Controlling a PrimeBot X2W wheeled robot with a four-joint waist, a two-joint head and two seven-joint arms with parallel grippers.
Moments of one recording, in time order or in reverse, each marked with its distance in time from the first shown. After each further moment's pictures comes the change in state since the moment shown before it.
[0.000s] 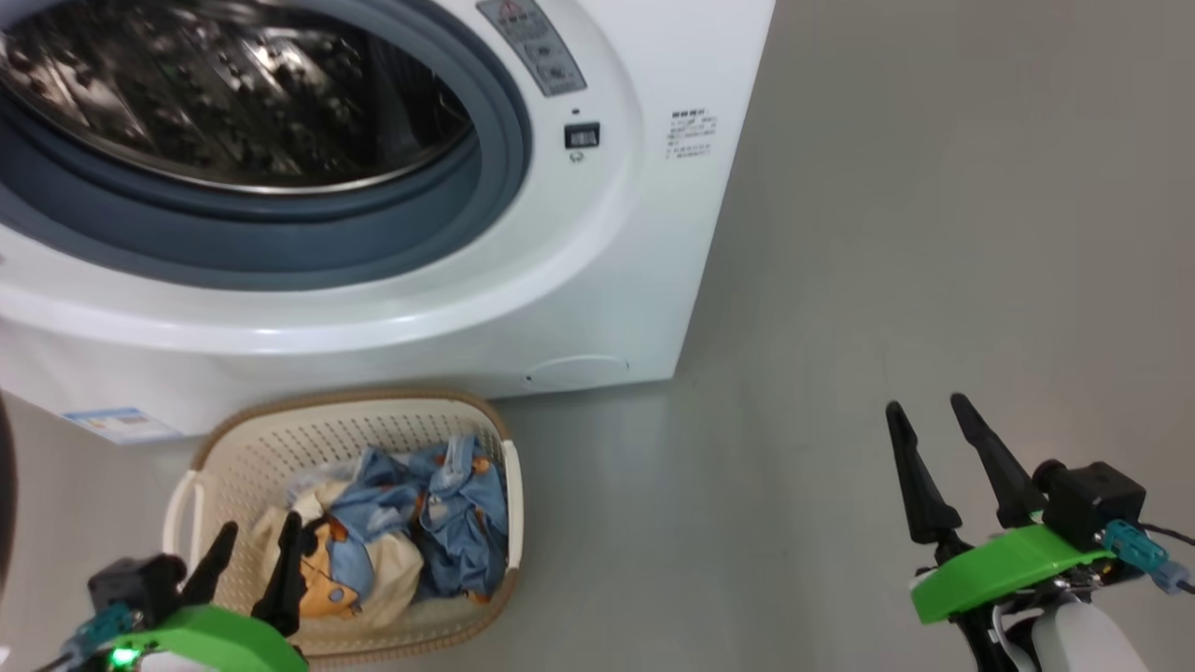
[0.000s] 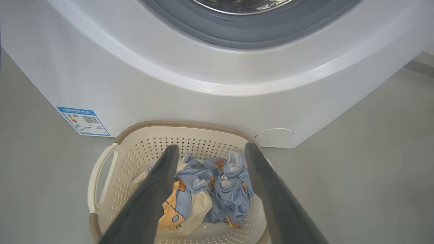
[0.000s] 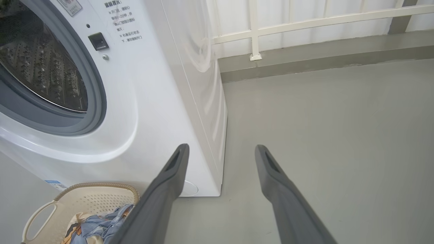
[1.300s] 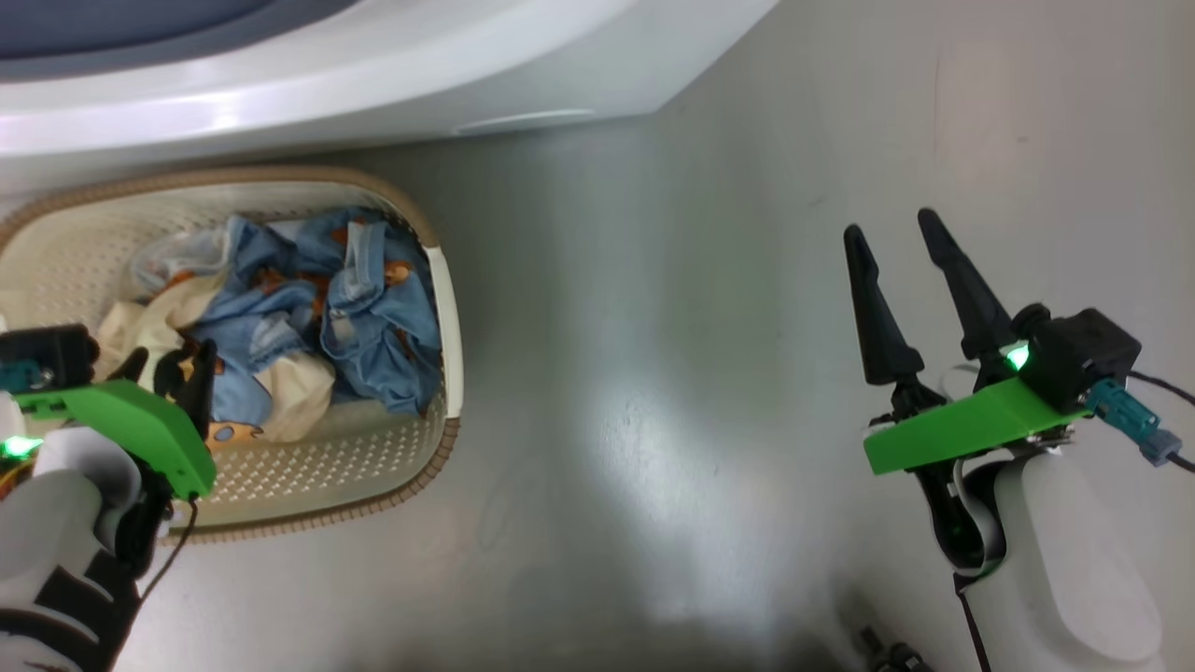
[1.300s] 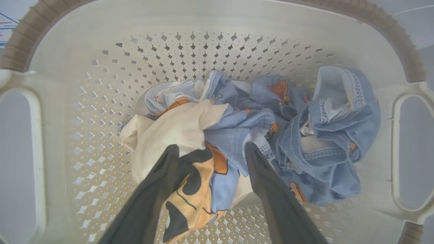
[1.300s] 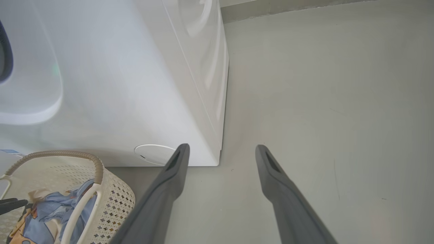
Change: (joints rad) left arm -0.645 0.122 -0.558 0.580 -0.374 0.000 0.033; right arm -0.247 0.072 0.020 -0.058 -0.070 0.000 0.000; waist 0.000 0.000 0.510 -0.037
